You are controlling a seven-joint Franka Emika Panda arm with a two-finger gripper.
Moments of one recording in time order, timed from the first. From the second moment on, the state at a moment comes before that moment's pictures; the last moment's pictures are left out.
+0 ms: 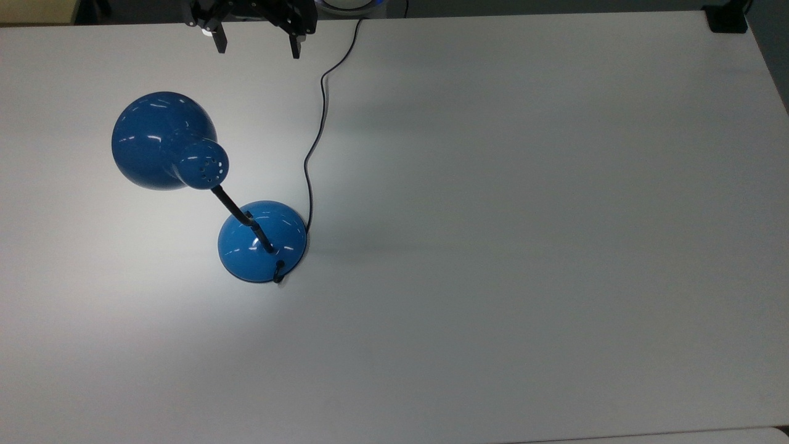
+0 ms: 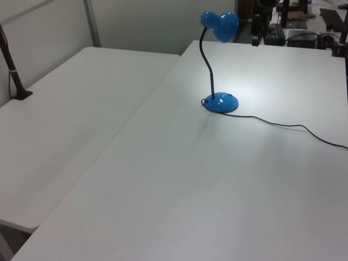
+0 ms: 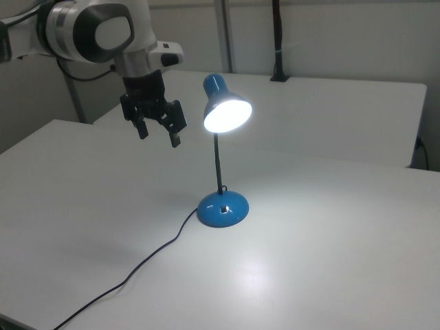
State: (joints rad) arm -0.14 0.01 0.05 -1.68 -0.01 1.74 -0.05
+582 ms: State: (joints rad) arm -0.14 0.01 0.05 -1.68 -0.01 1.74 -0.05
